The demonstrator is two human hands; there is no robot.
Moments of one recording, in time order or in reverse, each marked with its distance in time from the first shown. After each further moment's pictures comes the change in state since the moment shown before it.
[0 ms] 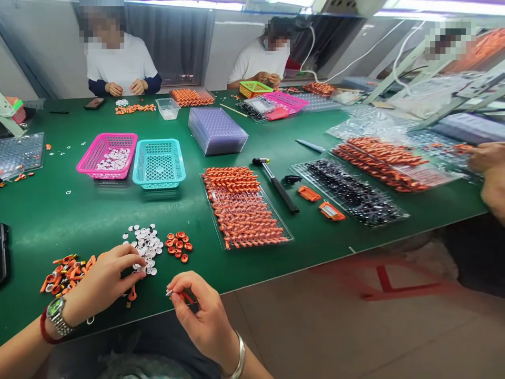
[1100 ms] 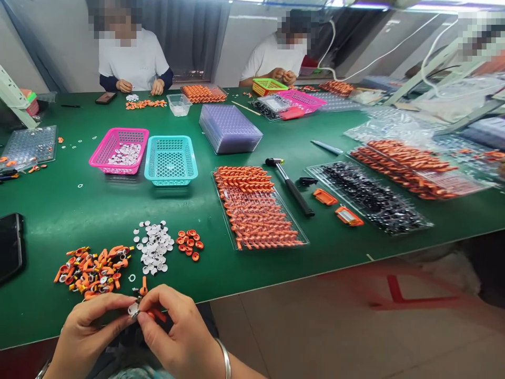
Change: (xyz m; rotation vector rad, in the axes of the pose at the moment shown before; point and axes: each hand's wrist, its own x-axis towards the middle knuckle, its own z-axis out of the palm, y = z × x) left_hand -0.081 0.016 0.025 -0.601 0.453 -0.149; right_hand 0.009 -0.043 0.040 0.037 -0.264 0.220
